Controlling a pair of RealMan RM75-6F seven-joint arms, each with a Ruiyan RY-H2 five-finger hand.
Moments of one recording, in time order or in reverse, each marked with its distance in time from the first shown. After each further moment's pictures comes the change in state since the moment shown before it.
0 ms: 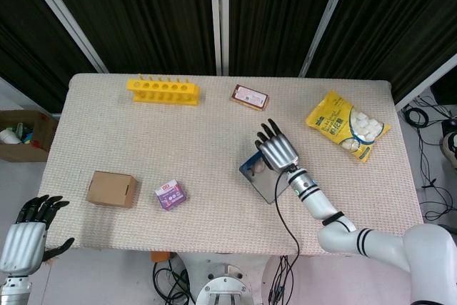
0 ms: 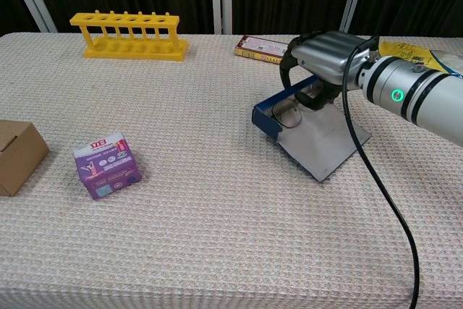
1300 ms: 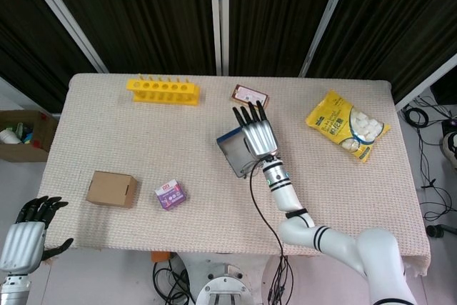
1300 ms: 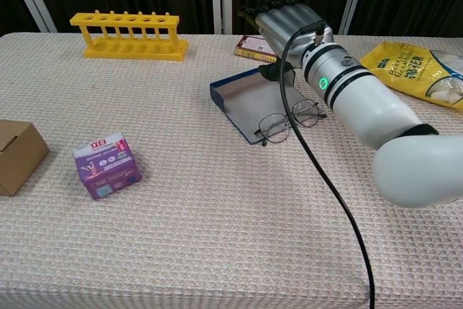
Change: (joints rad) left arm -0.006 -0.011 -0.001 0.032 -0.027 -0.022 -0.032; right arm 0.065 -0.259 0.191 0.220 0.030 0.091 -0.090
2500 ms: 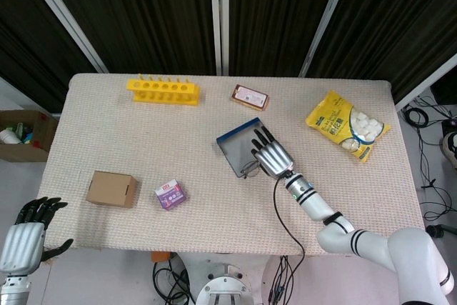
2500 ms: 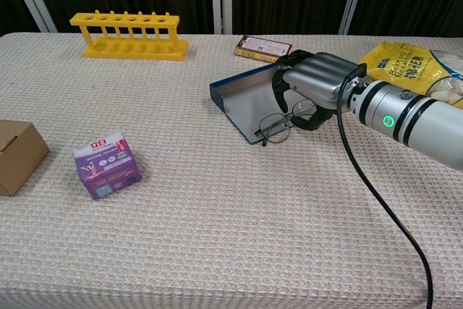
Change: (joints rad) left arm 0.006 -0.005 0.001 0.006 -0.008 0.005 -0.008; right arm -0.079 0.174 -0.244 -0.026 -0.206 -0.113 0.239
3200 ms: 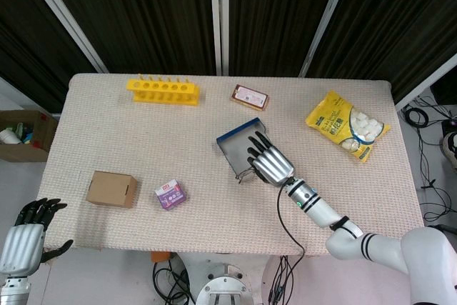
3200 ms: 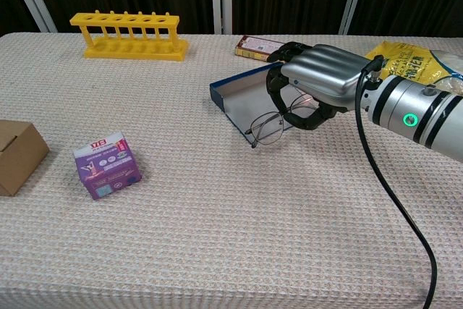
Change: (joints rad) left arm 0.003 -0.011 0.002 0.015 0.006 0.002 -0.012; right arm -0.024 0.117 -0.053 -0.185 -0.116 0.105 0.096
